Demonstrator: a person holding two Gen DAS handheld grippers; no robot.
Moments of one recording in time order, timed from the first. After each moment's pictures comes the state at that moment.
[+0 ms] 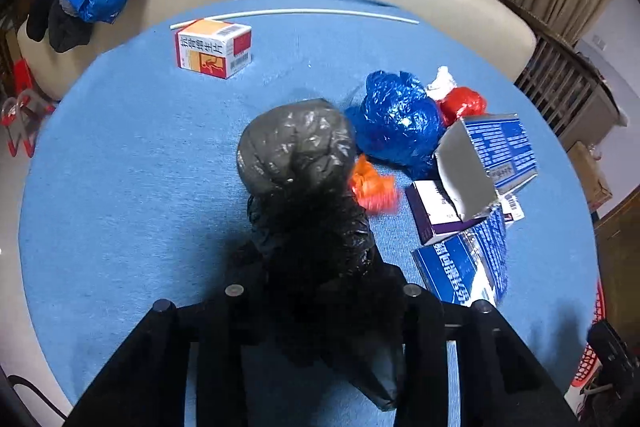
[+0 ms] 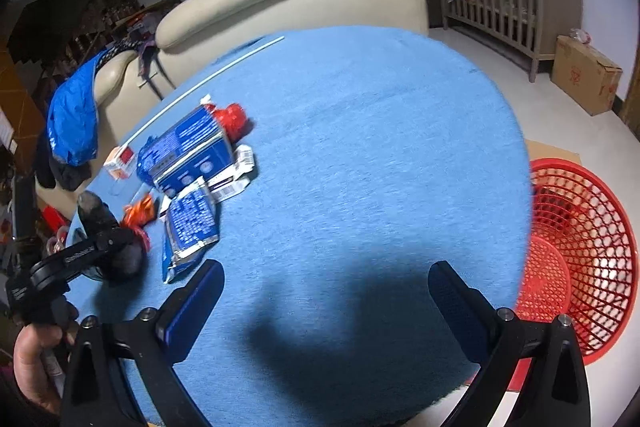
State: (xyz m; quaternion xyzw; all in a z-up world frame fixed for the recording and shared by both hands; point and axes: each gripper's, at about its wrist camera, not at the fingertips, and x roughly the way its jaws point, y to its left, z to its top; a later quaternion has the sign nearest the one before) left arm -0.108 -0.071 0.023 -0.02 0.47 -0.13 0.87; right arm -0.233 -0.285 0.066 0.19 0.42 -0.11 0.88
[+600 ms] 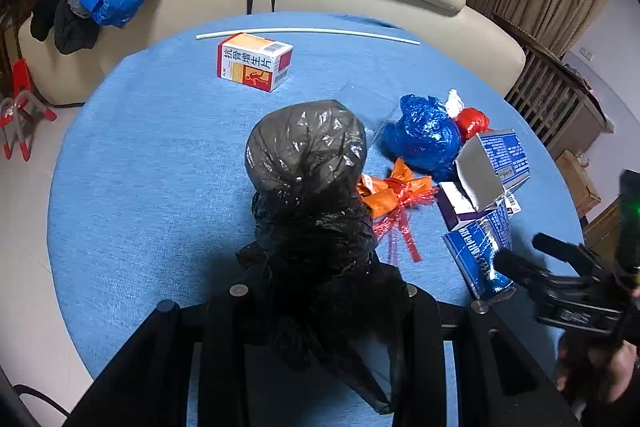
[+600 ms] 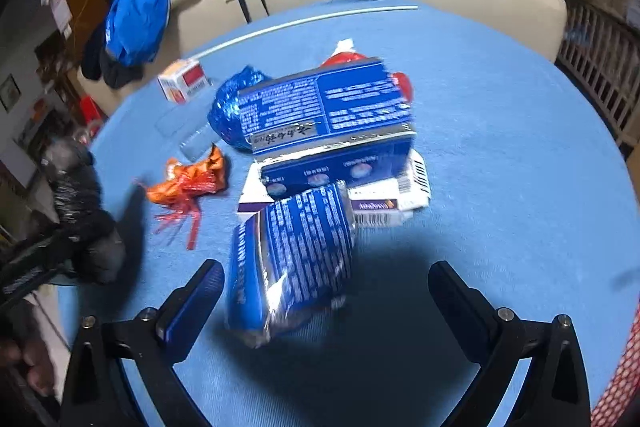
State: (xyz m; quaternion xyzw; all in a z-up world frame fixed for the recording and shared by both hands) left arm -0.120 -0.013 0.033 -0.04 0.45 -0.15 0.88; right arm -0.109 -0.193 0.039 0.05 0.48 0.02 0.88
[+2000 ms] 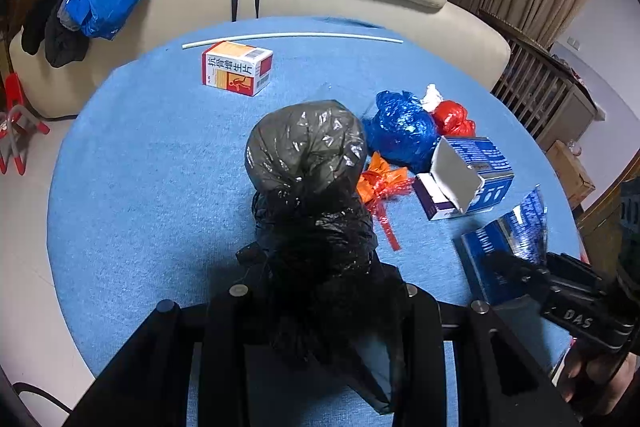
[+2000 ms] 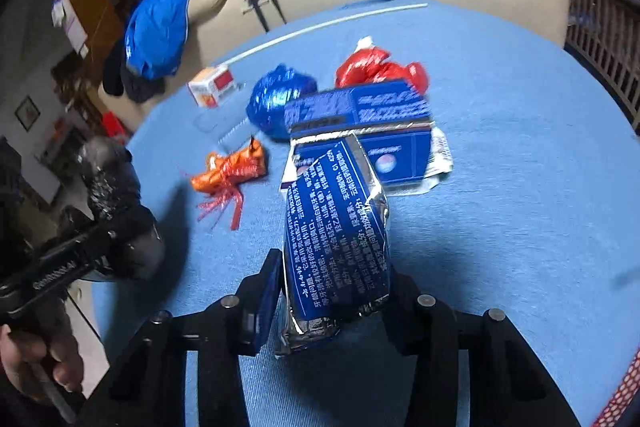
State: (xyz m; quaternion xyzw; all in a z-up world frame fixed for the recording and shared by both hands) left arm -0.137 -0.025 0.044 -0.02 0.44 -0.17 0.88; right arm -0.165 -0.203 0.060 0.12 0.45 0.07 0.88
